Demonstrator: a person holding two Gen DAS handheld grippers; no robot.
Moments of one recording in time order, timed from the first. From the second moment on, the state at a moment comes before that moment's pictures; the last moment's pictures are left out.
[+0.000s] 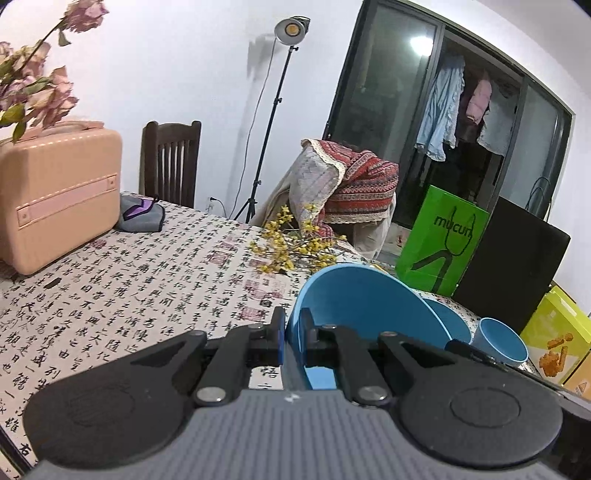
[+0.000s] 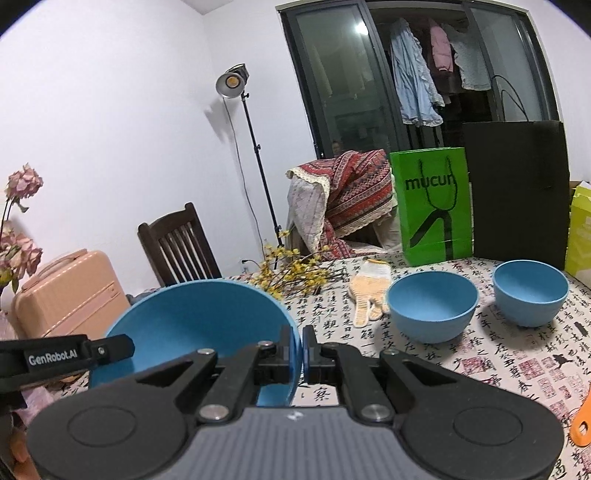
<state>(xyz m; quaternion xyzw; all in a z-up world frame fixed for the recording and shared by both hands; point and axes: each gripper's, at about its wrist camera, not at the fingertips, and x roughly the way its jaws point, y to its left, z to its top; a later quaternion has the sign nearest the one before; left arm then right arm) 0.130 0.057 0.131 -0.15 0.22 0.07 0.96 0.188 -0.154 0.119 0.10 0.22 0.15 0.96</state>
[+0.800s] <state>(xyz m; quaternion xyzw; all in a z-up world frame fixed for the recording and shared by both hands) 0.110 0.110 0.106 -0.17 0.24 0.10 0.95 0.174 -0.097 0.101 0.09 0.24 0.18 0.95</state>
